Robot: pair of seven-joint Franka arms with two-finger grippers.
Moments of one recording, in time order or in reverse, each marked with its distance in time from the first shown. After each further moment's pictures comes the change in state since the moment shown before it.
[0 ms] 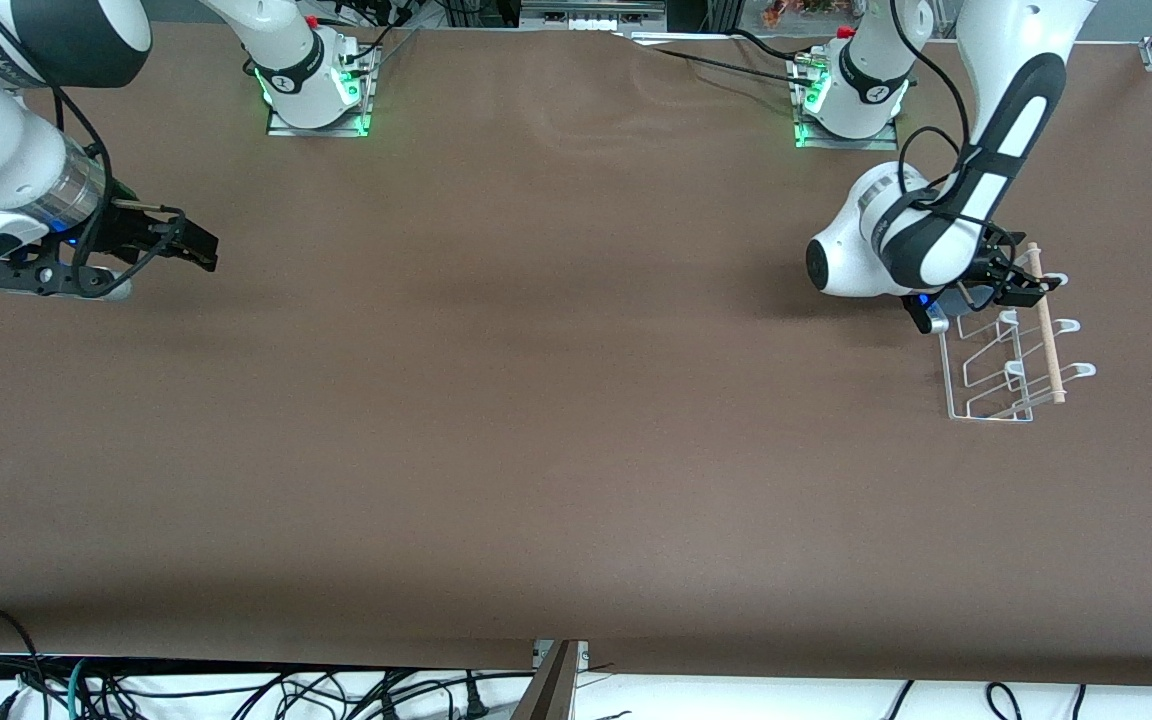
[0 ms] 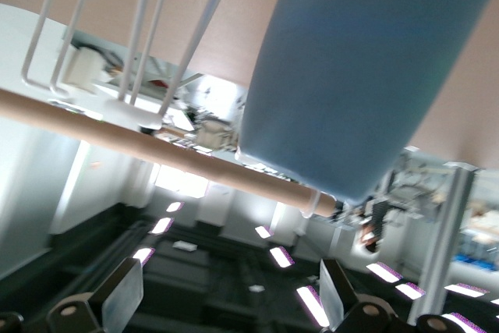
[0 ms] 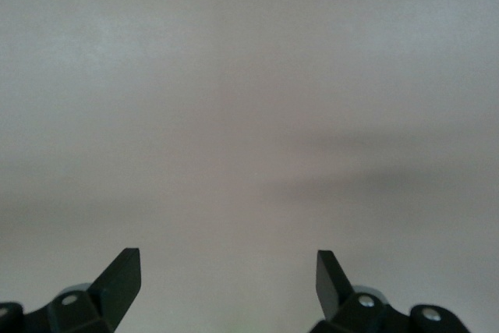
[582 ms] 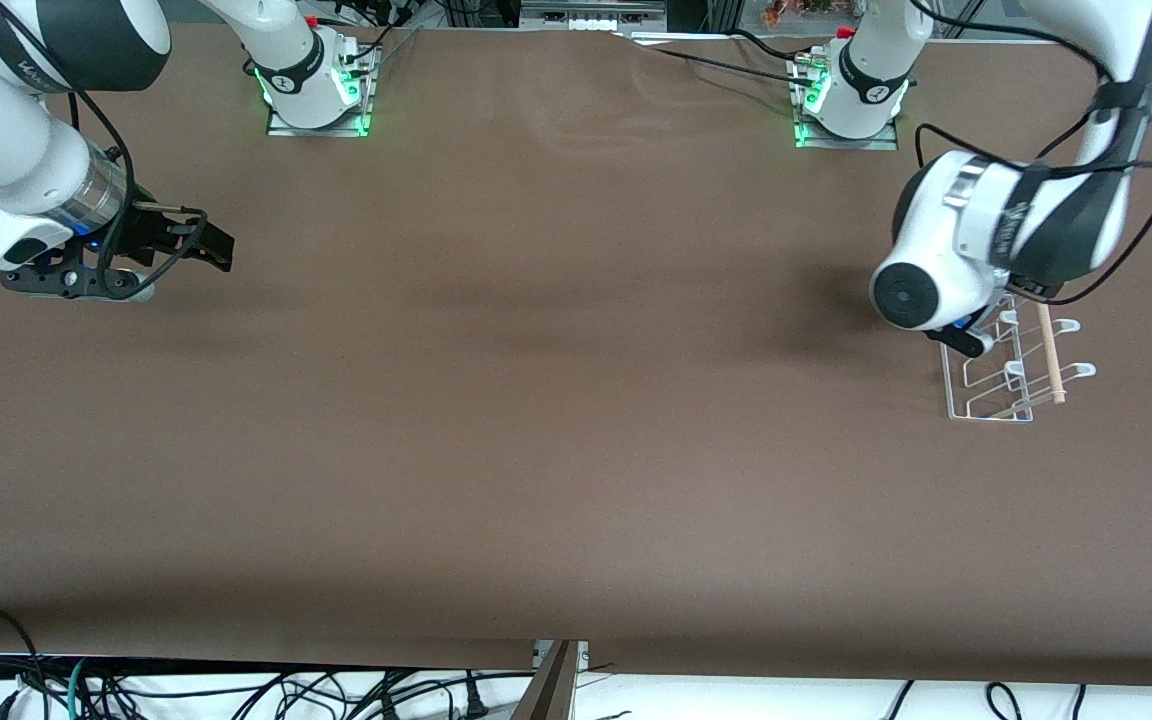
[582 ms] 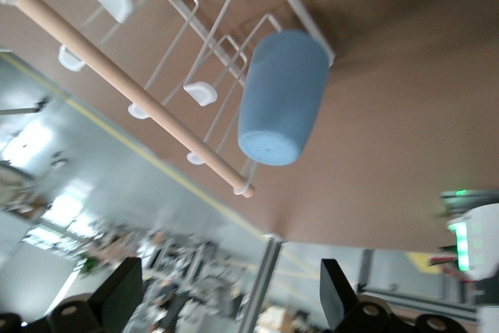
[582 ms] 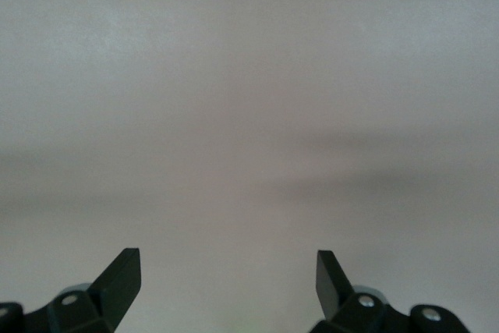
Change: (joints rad) left arm 0.021 -0.045 0.005 0.427 -0.525 -0.062 -0.003; right arm 0.013 0.009 0.000 0.000 -0.001 0.000 0.000
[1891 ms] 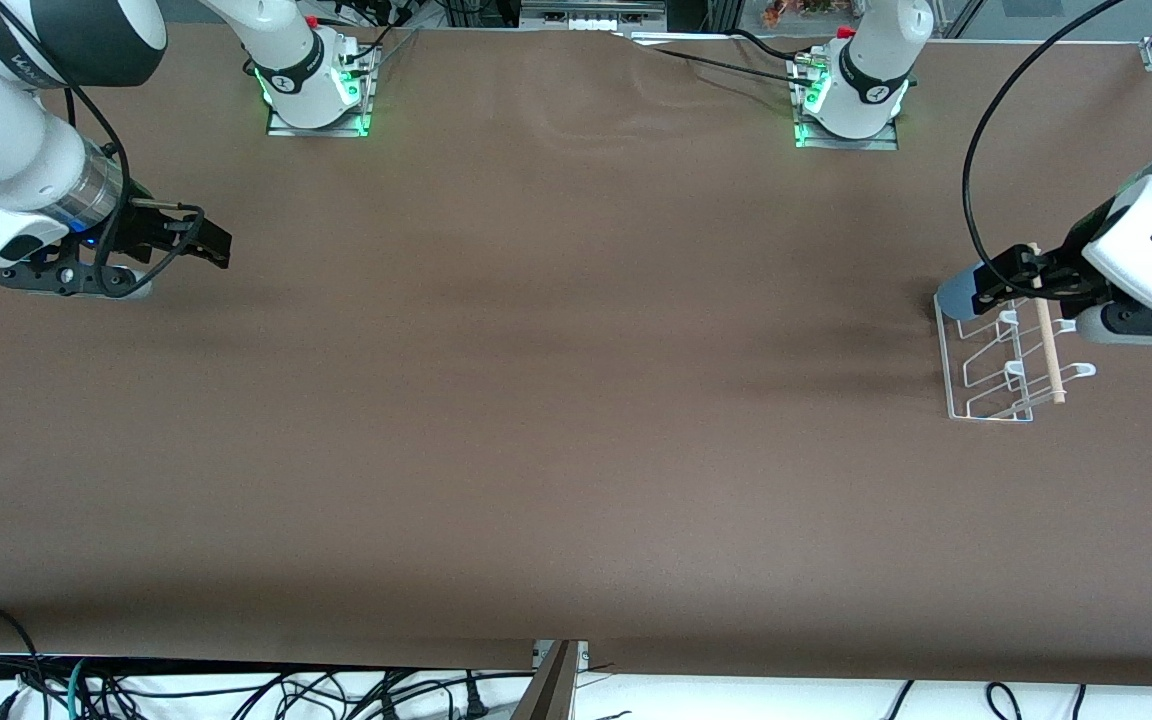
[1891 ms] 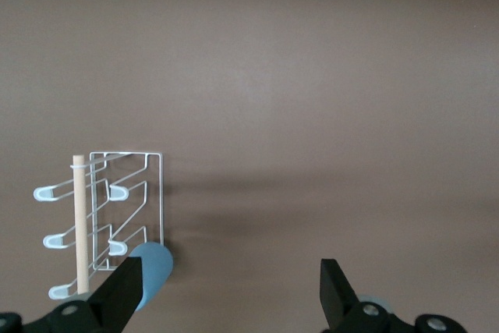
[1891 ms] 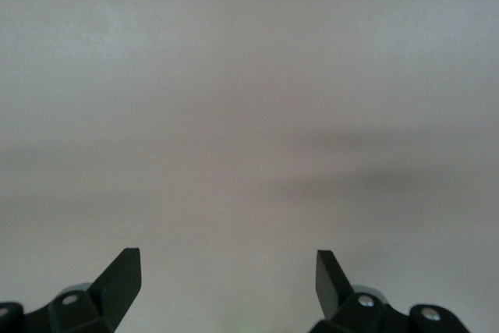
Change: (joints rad) left arm -0.197 -0.180 0.371 0.285 -0.648 0.331 -0.217; right arm -0.001 -0.001 -0.001 0.015 0.000 -0.019 0.000
